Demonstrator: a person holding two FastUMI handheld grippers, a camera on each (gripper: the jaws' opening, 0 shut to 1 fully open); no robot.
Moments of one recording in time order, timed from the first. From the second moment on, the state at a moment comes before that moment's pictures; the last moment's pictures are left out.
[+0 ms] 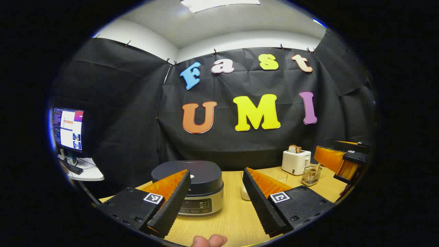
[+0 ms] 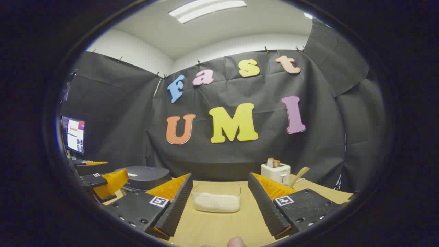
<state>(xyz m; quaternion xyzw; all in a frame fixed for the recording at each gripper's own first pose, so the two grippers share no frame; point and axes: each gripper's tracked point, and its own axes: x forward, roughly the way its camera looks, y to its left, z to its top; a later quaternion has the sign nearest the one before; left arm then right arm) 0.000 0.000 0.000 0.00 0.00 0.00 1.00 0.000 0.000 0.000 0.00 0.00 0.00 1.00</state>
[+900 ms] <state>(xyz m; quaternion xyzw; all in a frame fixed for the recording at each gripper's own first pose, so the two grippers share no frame) 0.000 0.008 -0.009 -0.01 0.03 0.02 1.00 -0.003 0.000 0.001 0.00 -0.01 0.01 1.00</state>
